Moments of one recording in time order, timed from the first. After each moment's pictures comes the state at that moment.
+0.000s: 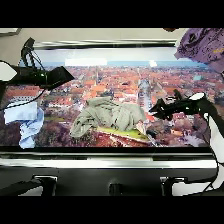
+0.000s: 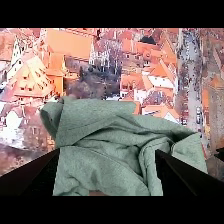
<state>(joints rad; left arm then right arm) -0.14 -1.32 1.50 1.13 -1.08 -1.72 -0.23 -1.64 1.14 -0.75 1.20 1.43</state>
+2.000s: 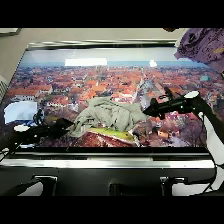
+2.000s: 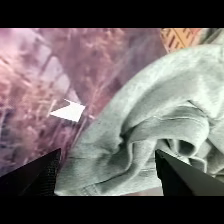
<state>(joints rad) 0.19 -1.23 0.48 0.51 -0.82 -1.18 -0.15 -1.62 1.15 -0.65 1.31 1.35</state>
